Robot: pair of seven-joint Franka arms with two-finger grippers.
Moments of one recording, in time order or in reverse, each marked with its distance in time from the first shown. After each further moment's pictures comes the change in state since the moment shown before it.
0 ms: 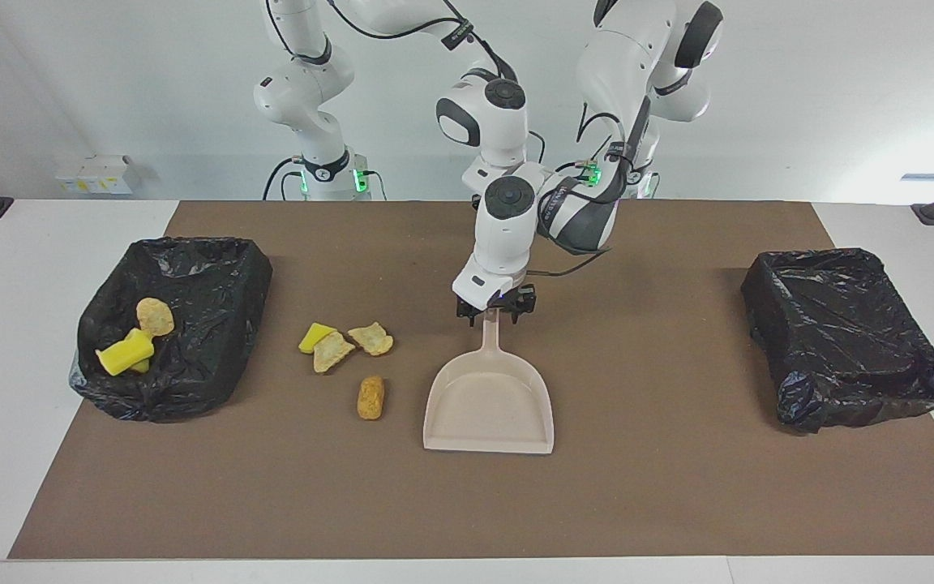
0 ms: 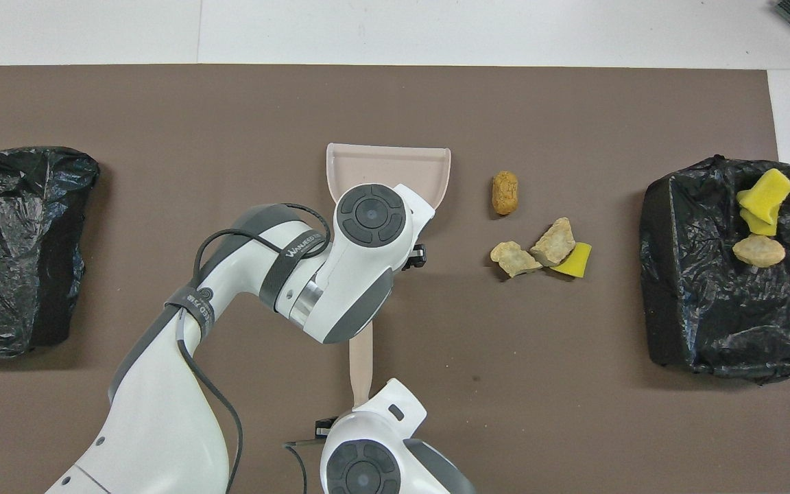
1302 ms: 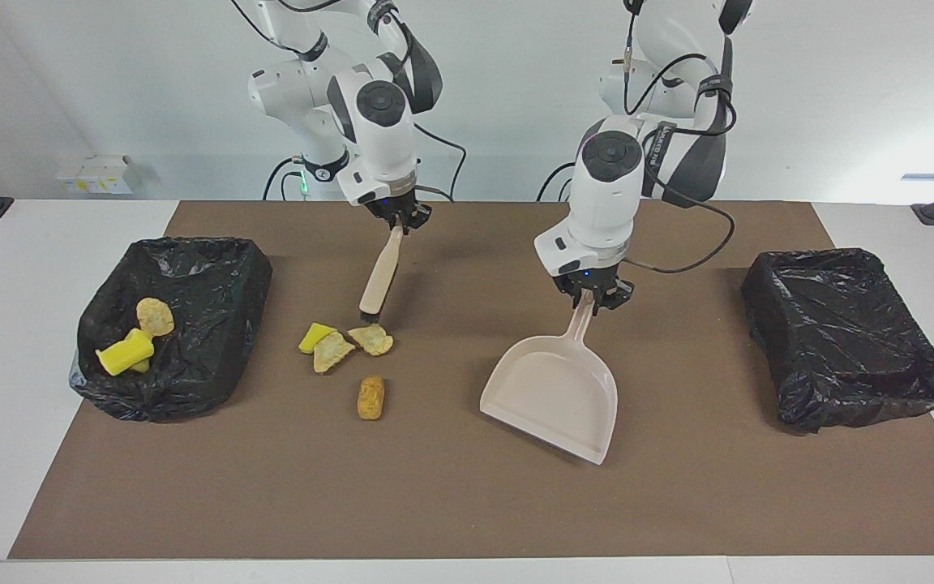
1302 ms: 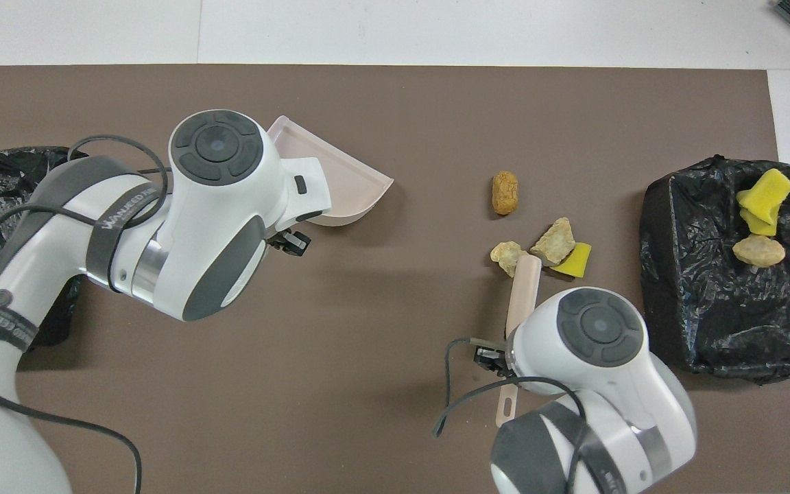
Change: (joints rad) left arm 0.203 -0.219 0.025 -0.036 0.107 -0.231 0.808; right arm -0.500 -0.233 -0.014 -0.021 -0.009 -0.431 -0.222
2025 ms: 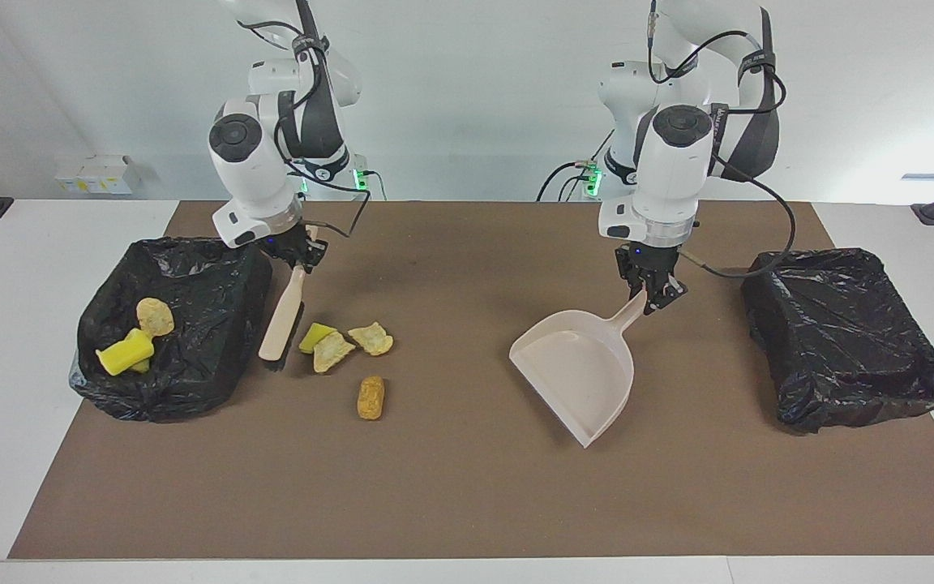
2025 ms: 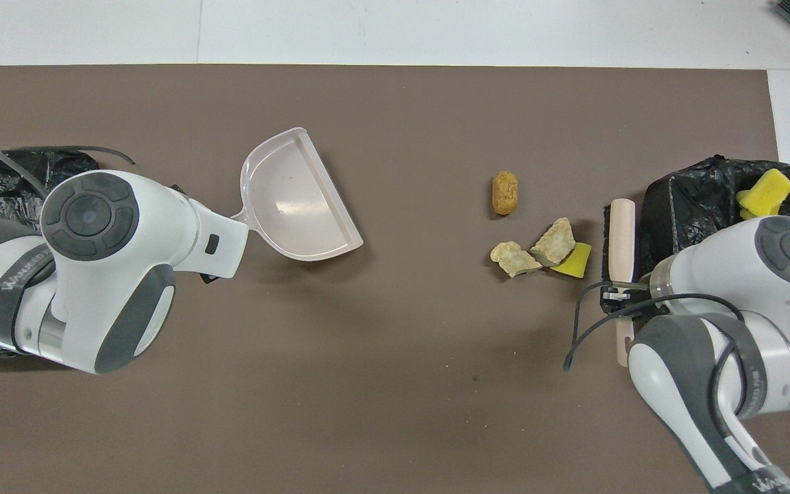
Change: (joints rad) left arm 0.128 -0.203 0.001 -0.333 0.019 0.307 0.692; right arm -0.374 0.051 -0.002 0.016 -0.087 0.097 -0.455
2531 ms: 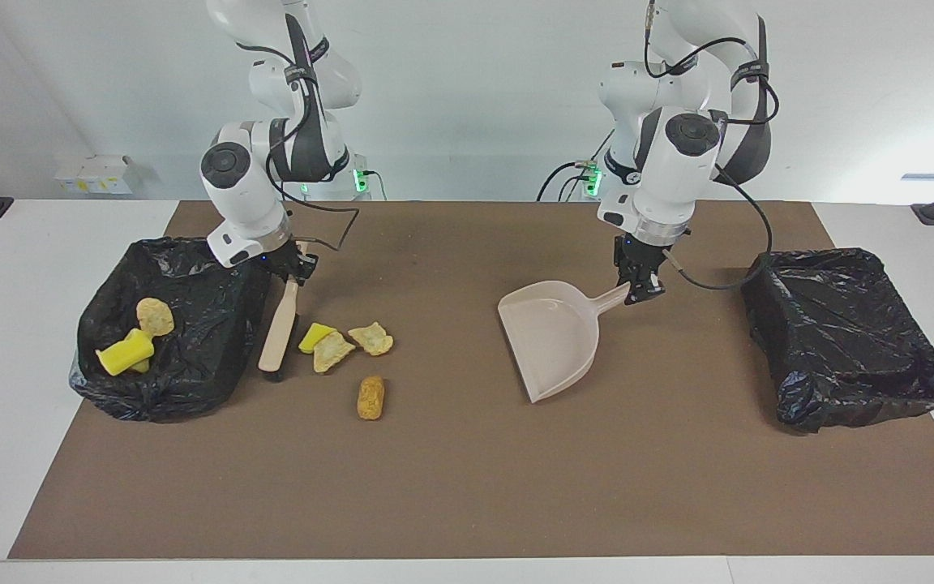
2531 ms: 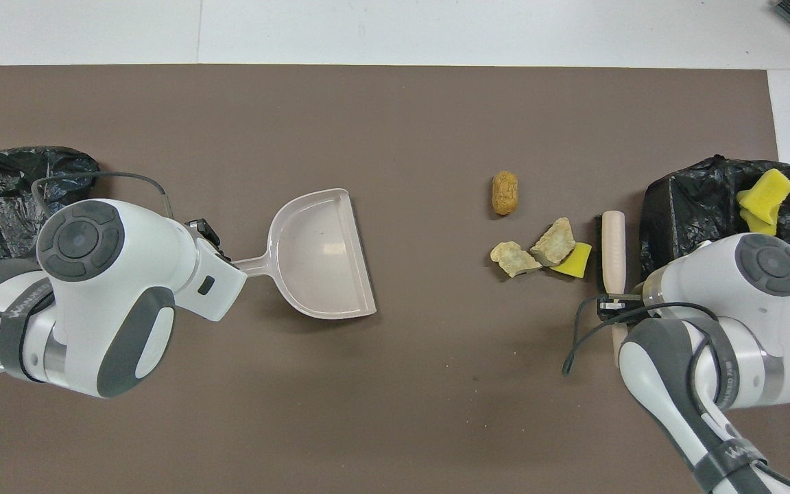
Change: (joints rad) left arm 0.003 -0.046 -0.014 -0.111 -0.175 -0.012 0.268; right arm -0.026 0.055 0.010 -0.097 0.000 0.135 -0.078
